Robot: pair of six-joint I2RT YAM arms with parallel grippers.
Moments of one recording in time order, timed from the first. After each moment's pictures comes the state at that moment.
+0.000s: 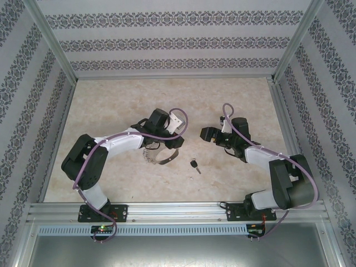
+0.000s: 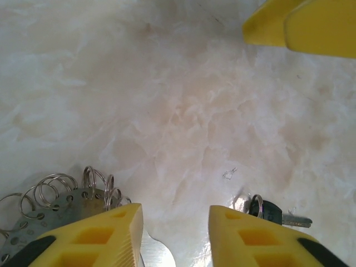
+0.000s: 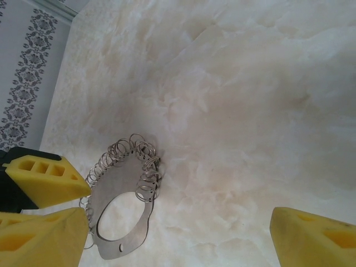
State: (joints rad) left arm -0.60 1.72 1.04 -0.17 0.40 -0.04; right arm 0.21 1.41 0.52 0.26 -0.59 0.60
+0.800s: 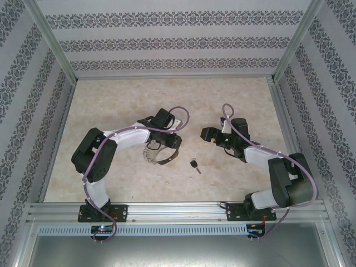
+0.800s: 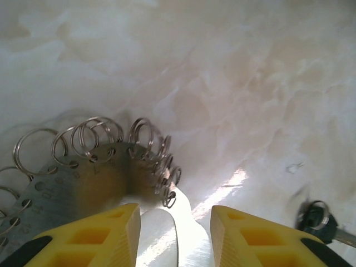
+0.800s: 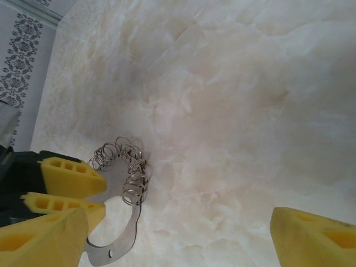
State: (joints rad) left arm -0.60 1.84 1.16 -0.39 0.26 -0.19; right arm 0.21 1.42 0.52 0.26 -0.55 0.61
